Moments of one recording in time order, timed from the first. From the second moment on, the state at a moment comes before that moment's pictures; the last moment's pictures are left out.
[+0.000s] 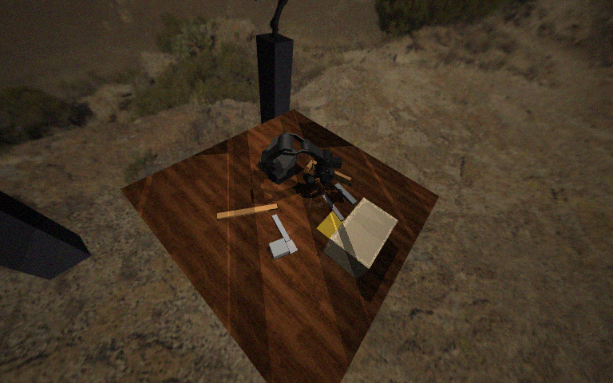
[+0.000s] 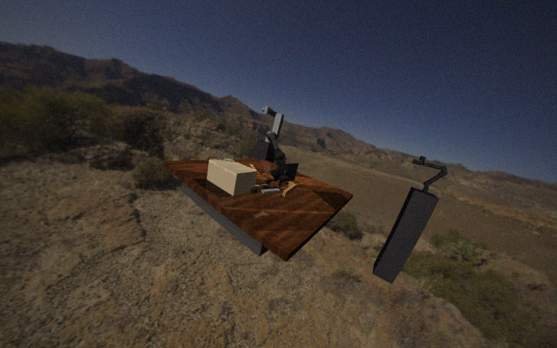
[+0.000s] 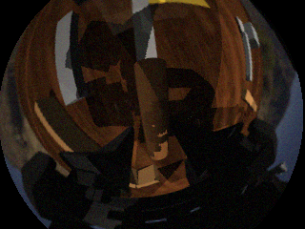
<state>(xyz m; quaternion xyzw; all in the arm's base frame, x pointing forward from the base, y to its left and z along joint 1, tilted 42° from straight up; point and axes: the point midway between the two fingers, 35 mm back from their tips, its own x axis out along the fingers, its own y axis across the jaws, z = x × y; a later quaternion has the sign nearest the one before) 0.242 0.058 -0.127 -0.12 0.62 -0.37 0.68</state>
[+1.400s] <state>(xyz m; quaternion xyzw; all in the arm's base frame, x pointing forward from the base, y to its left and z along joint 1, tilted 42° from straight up) 0.263 0.050 -0.122 -0.13 0.62 -0.36 0.68</state>
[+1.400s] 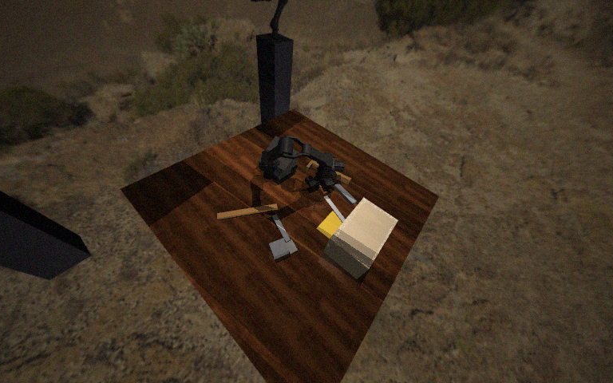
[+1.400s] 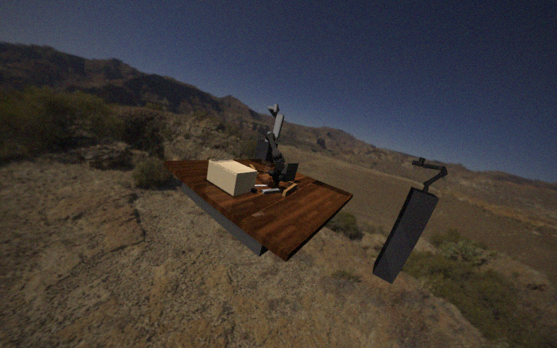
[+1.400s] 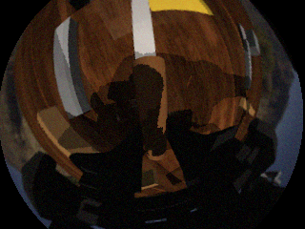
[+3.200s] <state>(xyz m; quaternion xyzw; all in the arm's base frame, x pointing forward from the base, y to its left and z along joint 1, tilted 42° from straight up) 0.337 0.029 -0.106 -0.13 0.62 -0.37 0.68</state>
